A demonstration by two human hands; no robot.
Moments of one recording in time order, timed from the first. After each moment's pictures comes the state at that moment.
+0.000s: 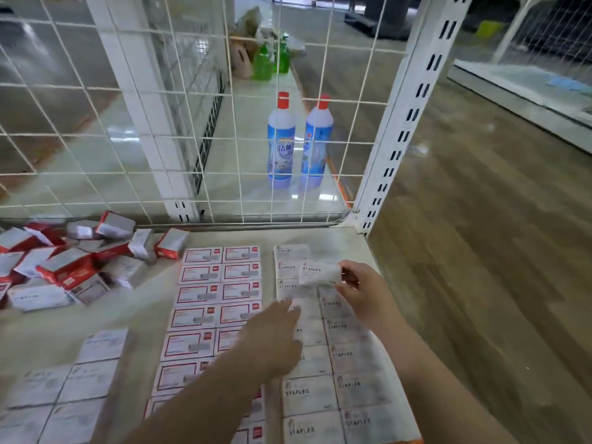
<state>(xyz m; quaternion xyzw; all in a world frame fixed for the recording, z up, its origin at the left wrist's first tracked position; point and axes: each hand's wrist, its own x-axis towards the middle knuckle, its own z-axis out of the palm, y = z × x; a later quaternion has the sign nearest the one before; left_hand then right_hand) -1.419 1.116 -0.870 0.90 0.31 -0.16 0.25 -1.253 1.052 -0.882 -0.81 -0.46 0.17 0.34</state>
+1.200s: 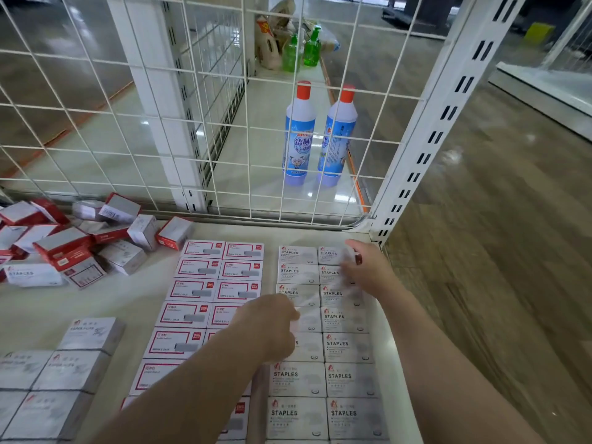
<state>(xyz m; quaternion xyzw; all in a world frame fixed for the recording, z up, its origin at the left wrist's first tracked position) -1.397 1.138 -0.875 0.88 0.37 -0.13 0.26 -1.192 1.111 -0.903 -0.83 -0.43 0.23 0.28</state>
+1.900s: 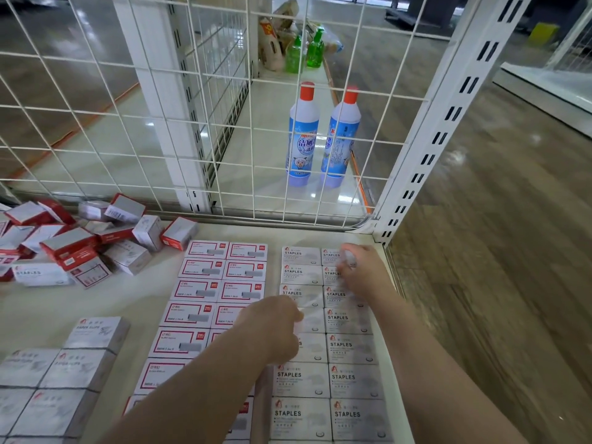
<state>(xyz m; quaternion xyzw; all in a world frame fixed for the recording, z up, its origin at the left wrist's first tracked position) -1.398 1.136 -0.875 0.87 0.38 -0.14 0.27 -1.210 1.112 -0.903 -0.85 -0.41 0.19 0.27</state>
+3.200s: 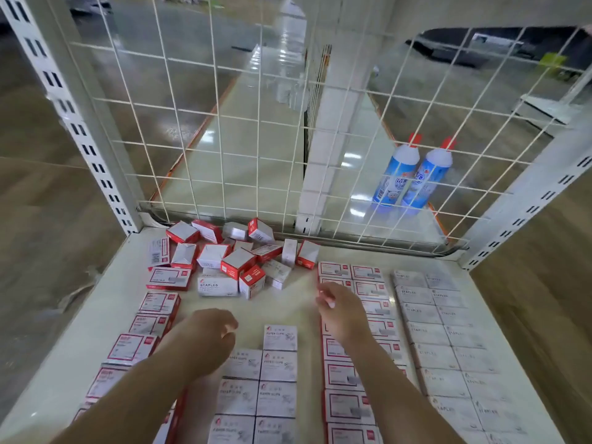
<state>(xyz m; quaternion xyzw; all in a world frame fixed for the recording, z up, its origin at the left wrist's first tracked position) -1.693 1.261 -0.836 0.80 0.51 -0.05 0.32 -1.473 1.194 -0.881 -0.83 -0.43 0.23 0.28</state>
